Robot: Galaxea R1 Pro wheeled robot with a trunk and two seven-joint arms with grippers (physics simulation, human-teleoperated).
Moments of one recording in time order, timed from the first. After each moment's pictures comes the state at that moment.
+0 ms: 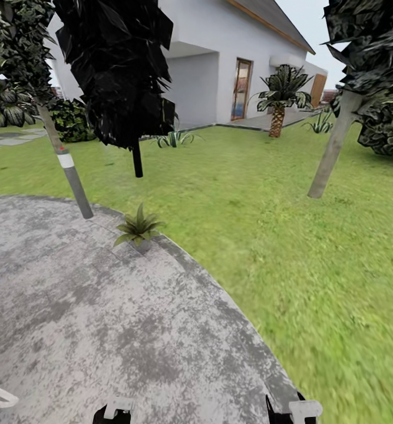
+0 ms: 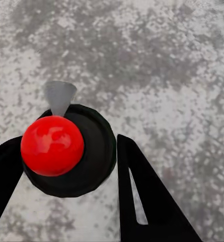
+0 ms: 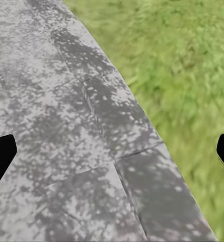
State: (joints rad) left arm -0.40 0.00 0.21 -0.12 -0.29 -0.36 -0.03; right arm -0.35 -0.04 -0.42 -0.07 0.51 -0.82 -0.06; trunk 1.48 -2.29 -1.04
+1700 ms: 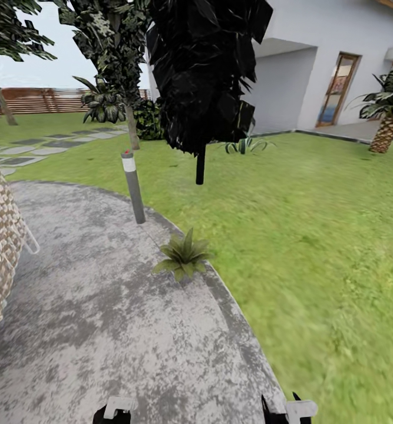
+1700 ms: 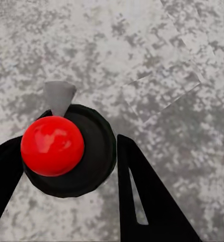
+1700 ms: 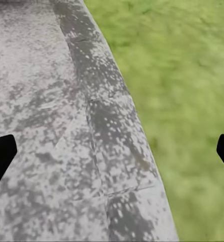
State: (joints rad) left arm -0.40 0.00 0.21 -0.12 -0.29 -0.36 -0.03; right arm -0.35 -0.02 -0.42 -0.07 0.51 -0.82 -0.06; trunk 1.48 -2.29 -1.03
